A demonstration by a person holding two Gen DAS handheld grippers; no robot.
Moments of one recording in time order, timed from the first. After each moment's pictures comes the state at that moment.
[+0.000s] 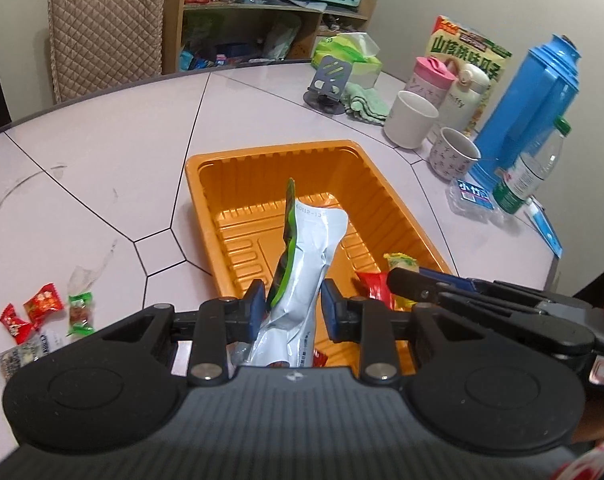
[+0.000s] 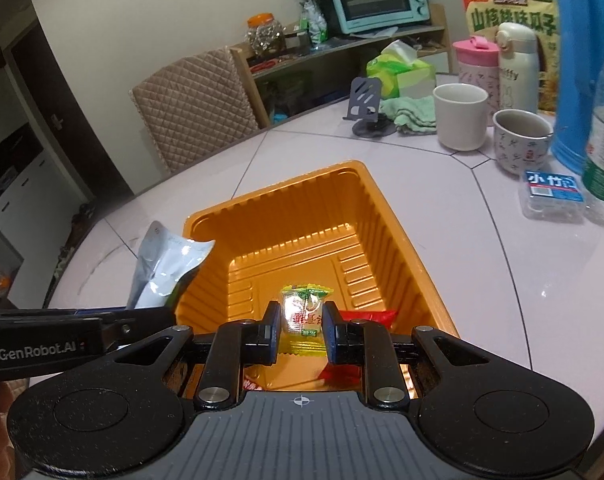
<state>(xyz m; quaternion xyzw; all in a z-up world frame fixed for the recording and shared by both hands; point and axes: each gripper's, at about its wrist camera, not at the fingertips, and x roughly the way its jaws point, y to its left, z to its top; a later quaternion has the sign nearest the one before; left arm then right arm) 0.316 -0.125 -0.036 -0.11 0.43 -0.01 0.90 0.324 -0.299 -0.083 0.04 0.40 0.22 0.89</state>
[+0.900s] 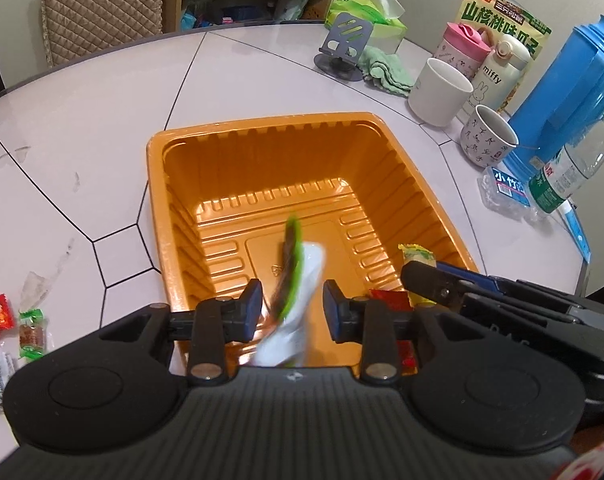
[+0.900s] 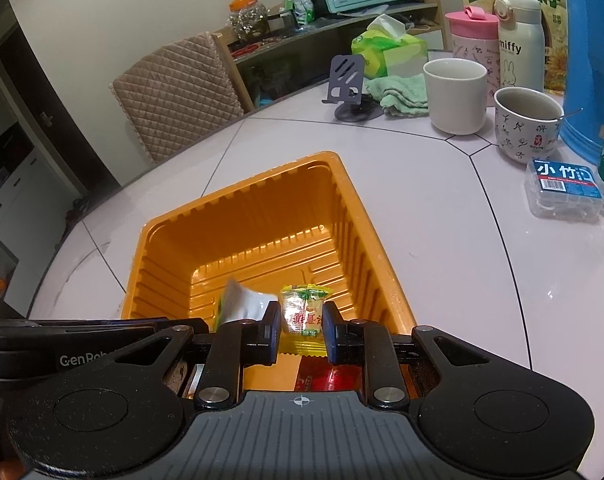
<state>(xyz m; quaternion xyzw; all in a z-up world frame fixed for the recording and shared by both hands) 0.379 -0.135 -0.079 -0.11 0.48 0.00 0.87 0.375 -0.311 -0.106 0.05 0.43 0.21 0.88</state>
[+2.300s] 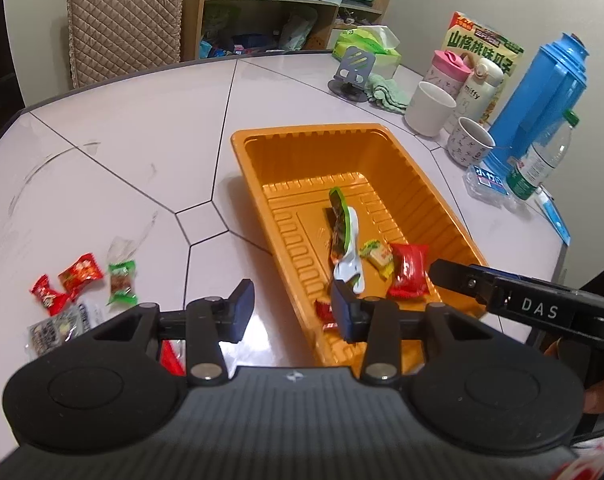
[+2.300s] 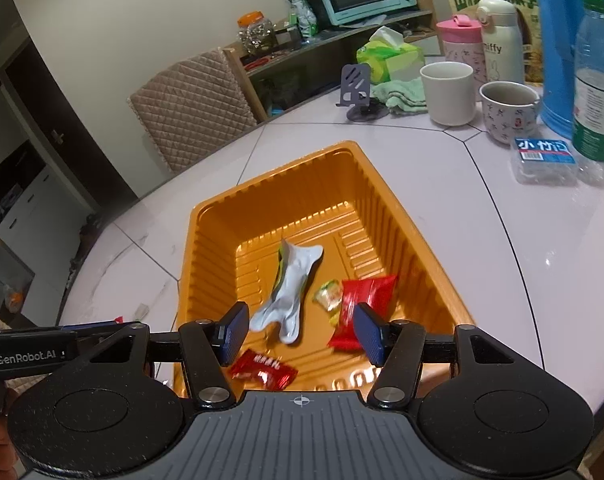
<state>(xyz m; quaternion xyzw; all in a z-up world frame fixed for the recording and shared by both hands) 0.273 -0.087 -0.038 -0.11 0.44 -0.01 0.89 0.298 -0.313 -0.083 0.08 0.41 0.21 0.88</state>
